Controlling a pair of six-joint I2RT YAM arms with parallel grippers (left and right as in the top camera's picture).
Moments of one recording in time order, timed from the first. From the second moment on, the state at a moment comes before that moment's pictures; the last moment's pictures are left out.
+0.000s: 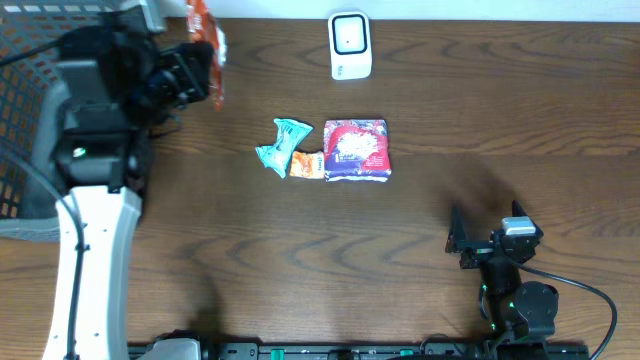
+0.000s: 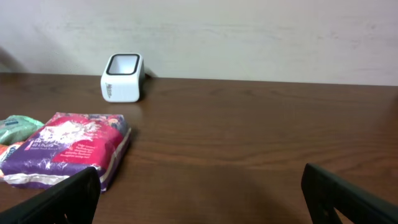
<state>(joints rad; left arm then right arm) 0.03 1.35 1.39 -0.47 0.46 -0.43 0.06 0.02 0.01 -0.07 -0.02 0.01</state>
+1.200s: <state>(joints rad) -0.16 1.80 1.39 -0.58 0.07 -0.38 0.06 0.02 0.01 -0.07 -0.02 0.01</state>
